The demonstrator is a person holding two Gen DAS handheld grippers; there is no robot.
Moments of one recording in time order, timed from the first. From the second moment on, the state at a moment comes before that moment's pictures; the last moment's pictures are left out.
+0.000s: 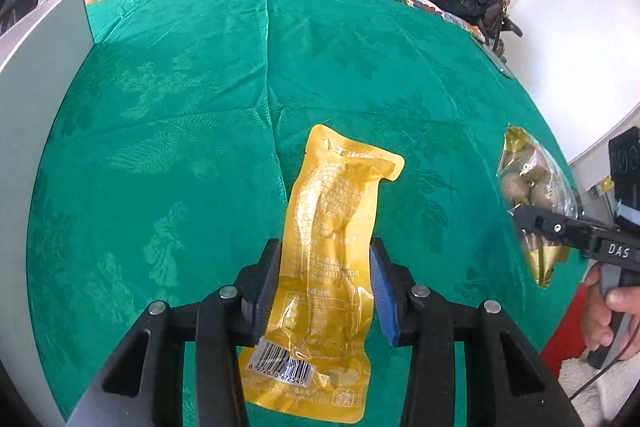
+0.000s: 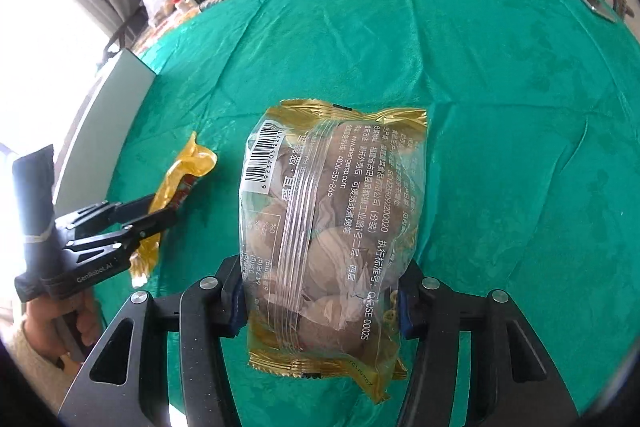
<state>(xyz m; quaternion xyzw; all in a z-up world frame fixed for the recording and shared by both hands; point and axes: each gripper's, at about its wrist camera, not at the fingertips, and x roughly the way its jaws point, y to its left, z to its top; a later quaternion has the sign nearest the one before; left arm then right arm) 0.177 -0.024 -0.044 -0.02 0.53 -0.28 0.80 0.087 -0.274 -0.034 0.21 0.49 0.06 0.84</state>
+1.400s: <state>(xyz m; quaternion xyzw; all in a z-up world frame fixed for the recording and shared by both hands) 0.066 0.316 0.126 -0.07 0.30 0.13 0.94 0.143 0.108 0.118 -0.01 0.41 0.30 0.86</state>
